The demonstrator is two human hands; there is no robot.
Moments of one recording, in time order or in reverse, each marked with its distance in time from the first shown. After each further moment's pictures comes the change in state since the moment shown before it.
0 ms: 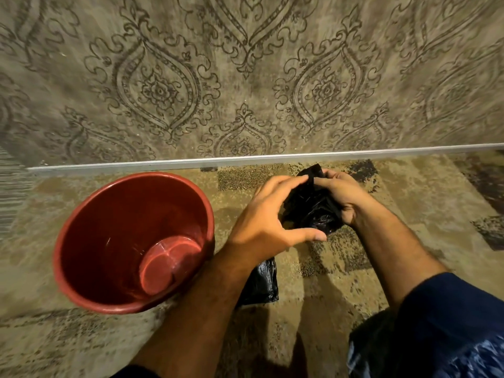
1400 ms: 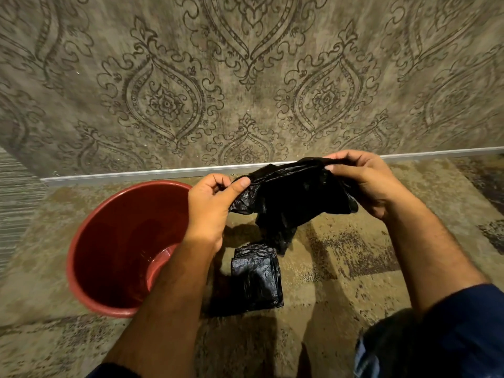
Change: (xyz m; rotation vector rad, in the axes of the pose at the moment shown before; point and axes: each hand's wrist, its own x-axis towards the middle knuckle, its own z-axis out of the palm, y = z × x) left_hand 0.003 -0.034 -0.058 -0.741 0.563 -0.304; right_hand -0.026 -0.046 -0.015 -0.177 -0.068 -0.299
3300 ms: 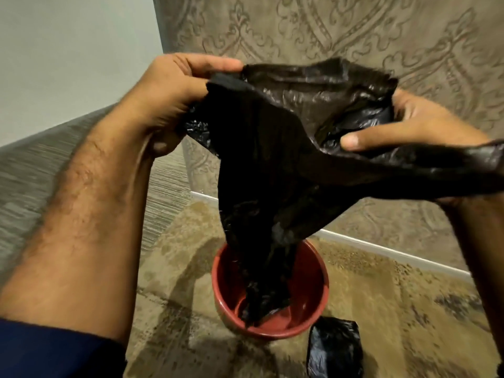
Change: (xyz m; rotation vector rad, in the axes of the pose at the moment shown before) left_hand -0.008 0.375 -0.208 0.360 0.005 0.421; right_hand -0.033 -0.239 0.275 -0.245 -0.479 -0.428
